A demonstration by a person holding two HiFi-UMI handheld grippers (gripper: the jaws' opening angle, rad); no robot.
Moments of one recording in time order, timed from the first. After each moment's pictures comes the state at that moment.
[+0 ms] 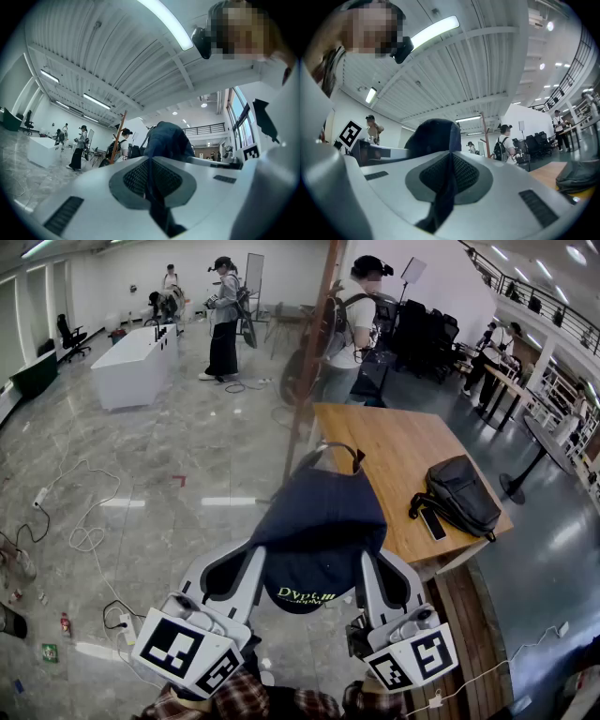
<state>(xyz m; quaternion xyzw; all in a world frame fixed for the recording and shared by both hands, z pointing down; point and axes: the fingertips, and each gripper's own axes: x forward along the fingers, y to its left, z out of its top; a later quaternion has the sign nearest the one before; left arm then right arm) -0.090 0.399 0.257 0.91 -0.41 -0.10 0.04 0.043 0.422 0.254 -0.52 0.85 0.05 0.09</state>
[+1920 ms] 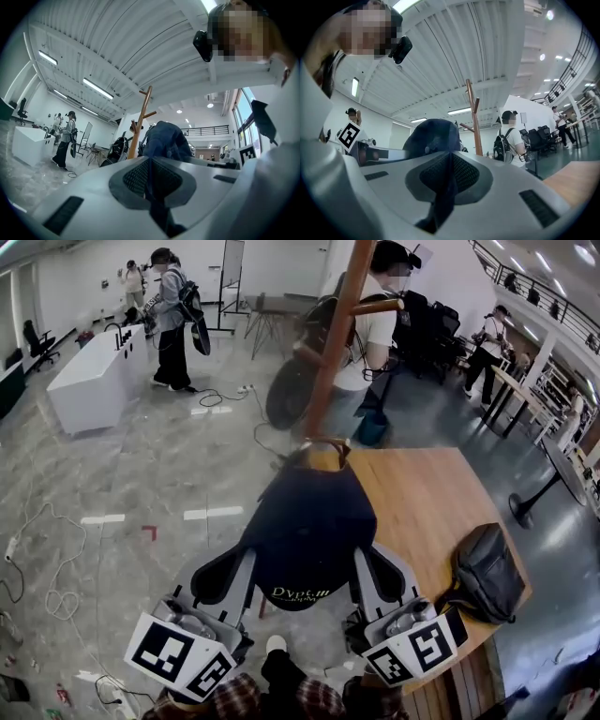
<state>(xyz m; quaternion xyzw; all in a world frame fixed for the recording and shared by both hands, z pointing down) -0.041 -0.151 0.263 0.91 -0.39 -0.11 0.07 0.092 -0.131 0.256 -0.53 0.84 0.03 0.08</state>
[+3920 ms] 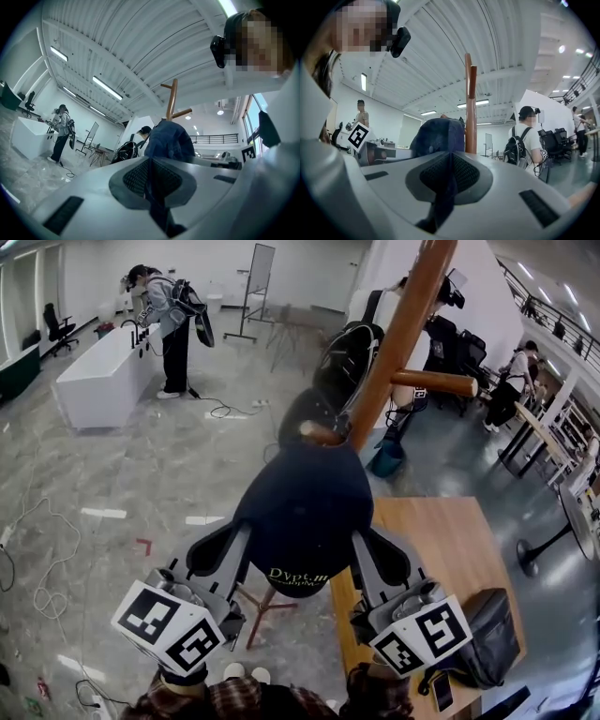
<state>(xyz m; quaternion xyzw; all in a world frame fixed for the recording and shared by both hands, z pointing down) -0.020 -0.350 0.242 0.89 -0.42 -0.15 0.10 0.110 -0.330 0.218 -0.47 0.88 0.05 0.02</state>
